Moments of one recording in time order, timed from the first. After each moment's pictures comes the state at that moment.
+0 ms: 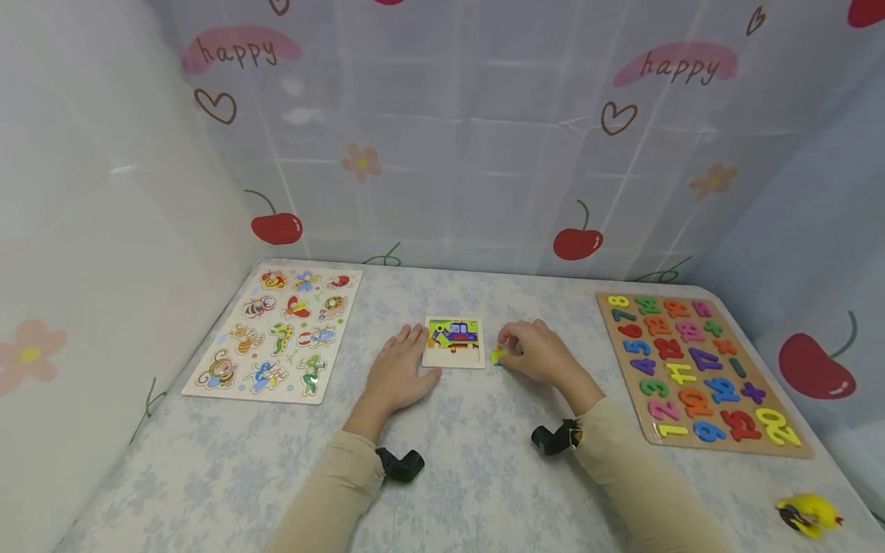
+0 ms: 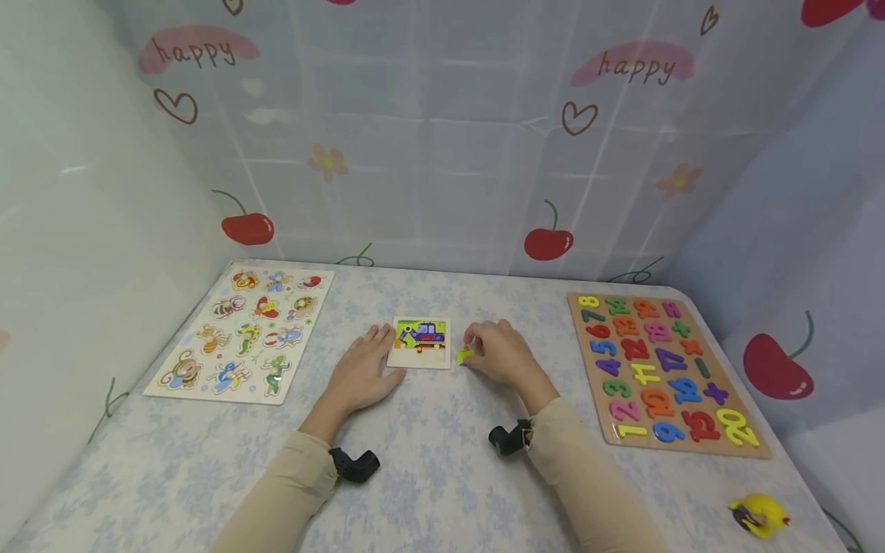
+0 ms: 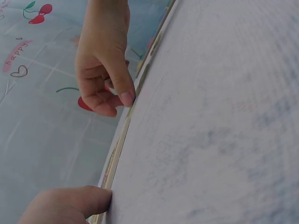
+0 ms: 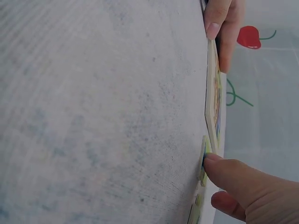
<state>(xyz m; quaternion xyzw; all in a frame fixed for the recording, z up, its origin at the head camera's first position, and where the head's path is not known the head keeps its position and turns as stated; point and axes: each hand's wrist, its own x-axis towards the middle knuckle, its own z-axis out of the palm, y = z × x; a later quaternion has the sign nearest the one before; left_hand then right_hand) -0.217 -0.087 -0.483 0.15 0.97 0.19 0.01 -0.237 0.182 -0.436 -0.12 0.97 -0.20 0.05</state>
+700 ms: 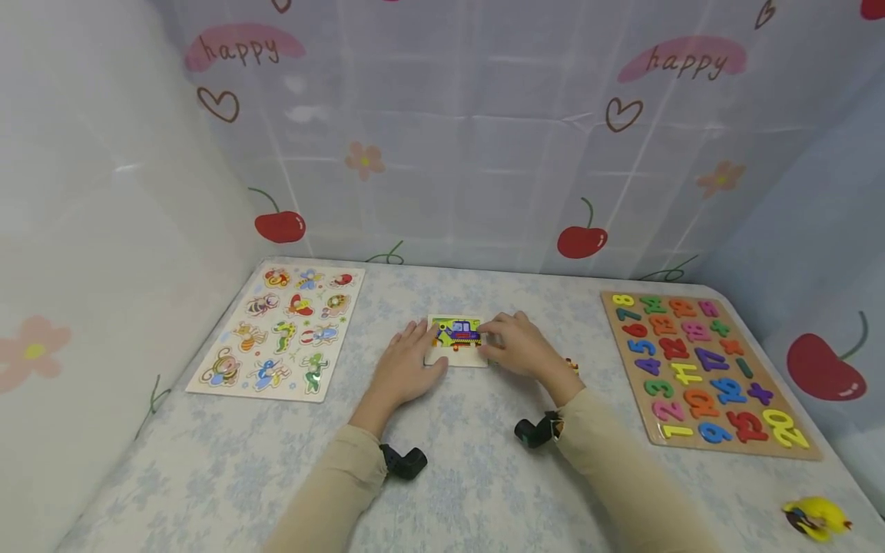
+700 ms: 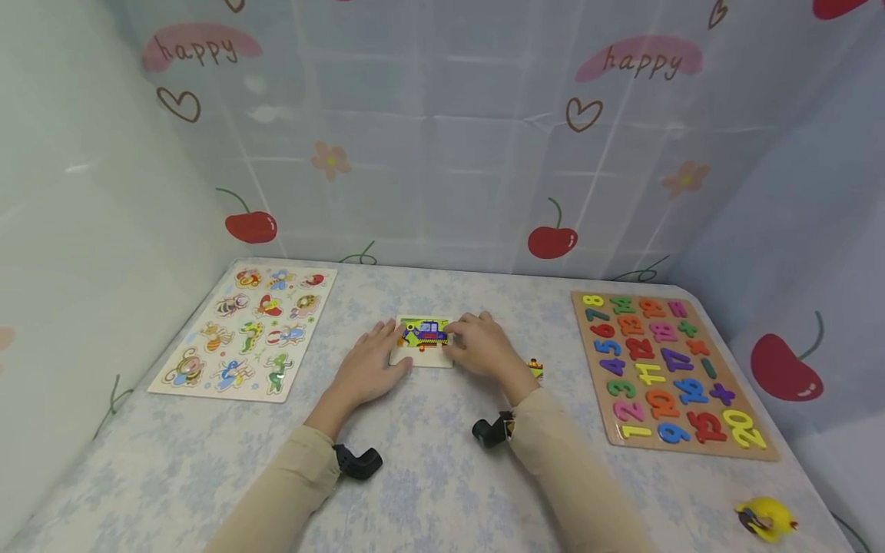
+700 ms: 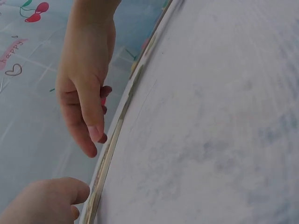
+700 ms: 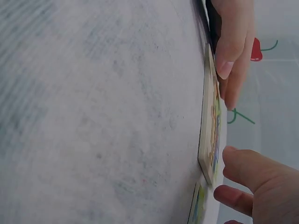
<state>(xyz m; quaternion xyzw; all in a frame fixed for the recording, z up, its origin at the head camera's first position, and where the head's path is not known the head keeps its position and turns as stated) -0.223 -0.078 -0.482 0.13 0.97 0.22 0.01 -0.247 0.155 -0.437 -0.19 0.97 -0.17 0.04</state>
